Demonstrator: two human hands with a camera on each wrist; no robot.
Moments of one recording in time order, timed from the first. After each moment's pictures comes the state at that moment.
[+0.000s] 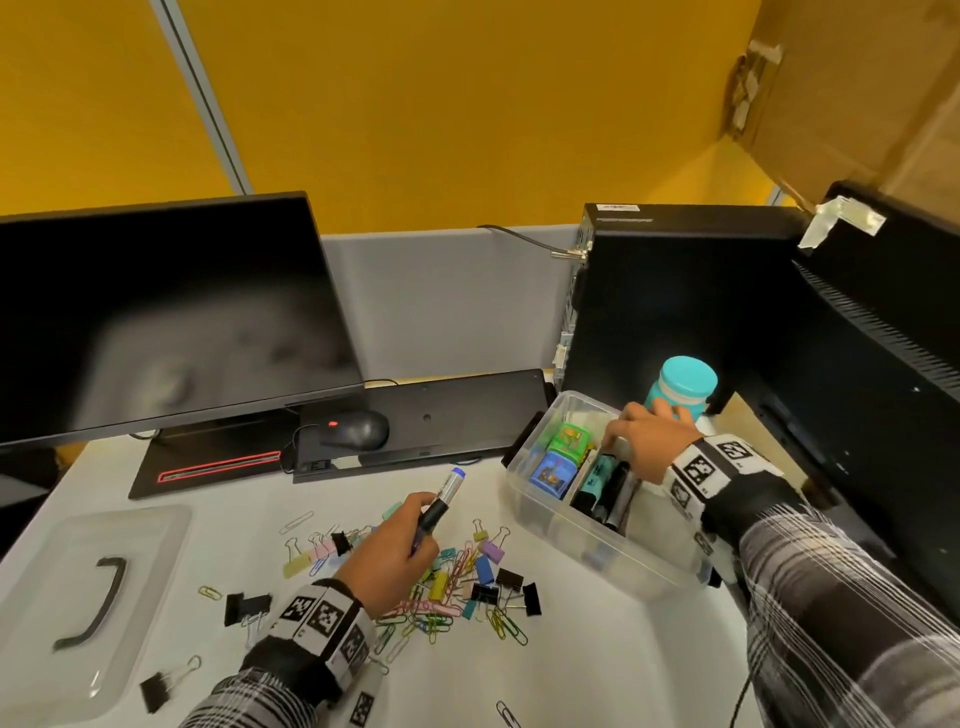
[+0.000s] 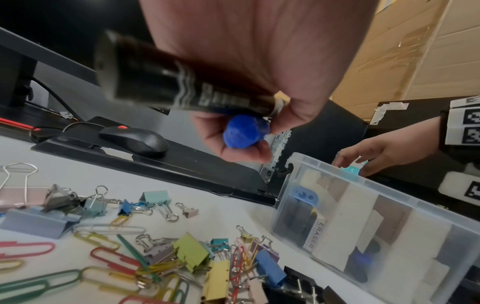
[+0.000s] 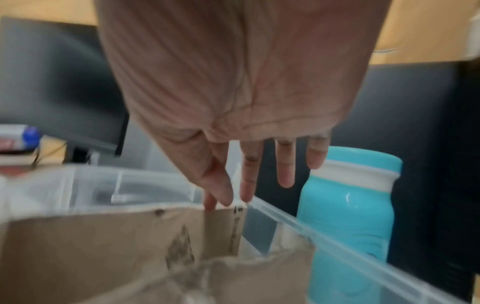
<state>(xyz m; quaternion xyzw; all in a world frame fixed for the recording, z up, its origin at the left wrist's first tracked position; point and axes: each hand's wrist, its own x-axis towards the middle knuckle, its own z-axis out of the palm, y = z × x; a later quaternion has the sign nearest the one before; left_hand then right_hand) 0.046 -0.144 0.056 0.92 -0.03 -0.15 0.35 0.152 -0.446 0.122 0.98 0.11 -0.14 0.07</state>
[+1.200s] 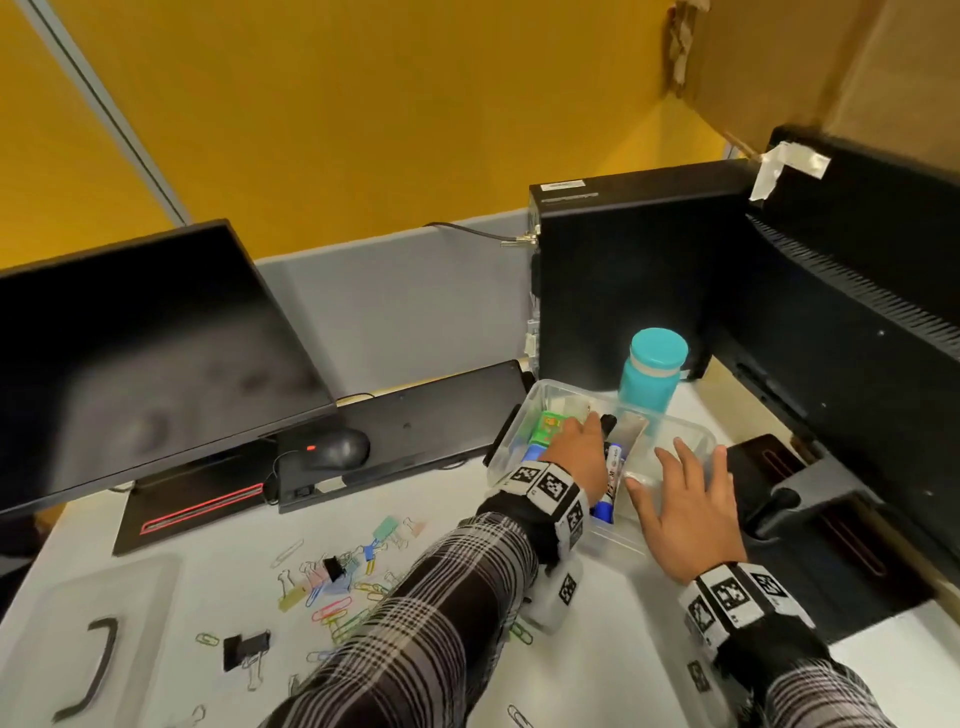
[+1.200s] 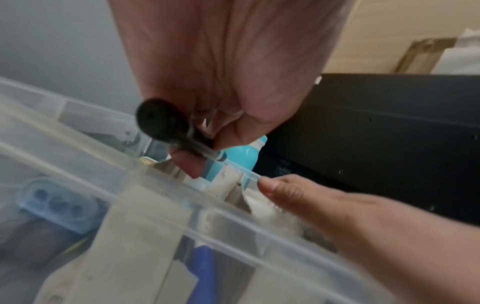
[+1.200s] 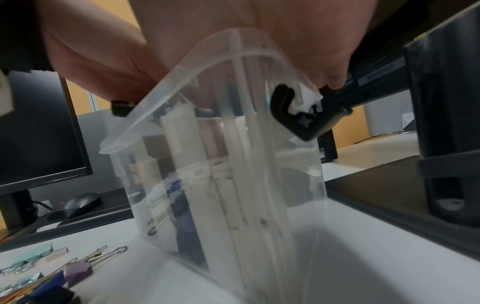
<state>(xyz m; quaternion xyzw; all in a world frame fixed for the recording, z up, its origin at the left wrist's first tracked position) 0.140 -0.351 0.090 0.95 -0.15 -0.20 0.21 0.065 -0.473 0.041 0.98 -0.14 0.00 -0.16</state>
